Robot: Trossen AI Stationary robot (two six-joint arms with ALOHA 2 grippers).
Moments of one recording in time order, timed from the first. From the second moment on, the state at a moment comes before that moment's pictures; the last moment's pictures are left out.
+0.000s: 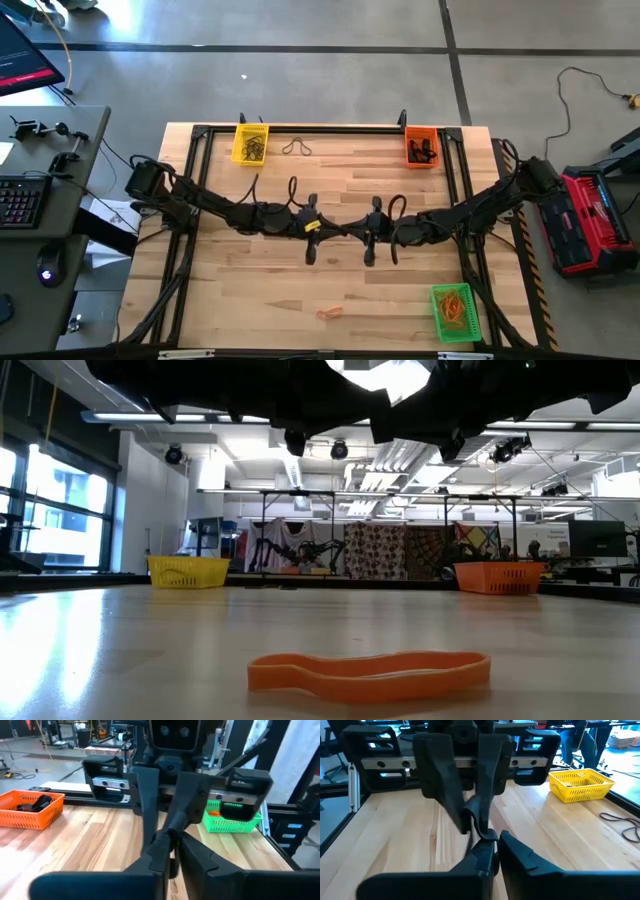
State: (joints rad) left arm -0.19 1.71 0.84 0.74 -0.17 -0.09; right arm 0.33 1.42 0.61 0.56 0.47 0.15
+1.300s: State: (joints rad) left arm -0.18 1.38 0.49 0.84 -0.26 -0.03; right arm 0.11 1.26 0.61 0.22 0.54 0.28
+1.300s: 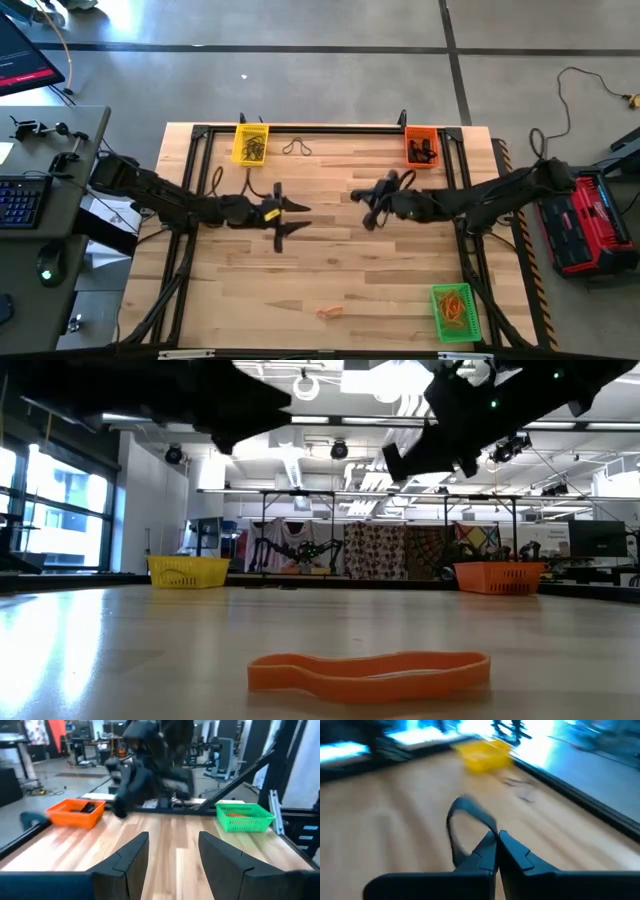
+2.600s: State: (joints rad) left arm -0.18 1.37 0.40 0.93 -0.30 -0.08; right arm -0.88 1.35 0.61 -0.33 0.47 0.42
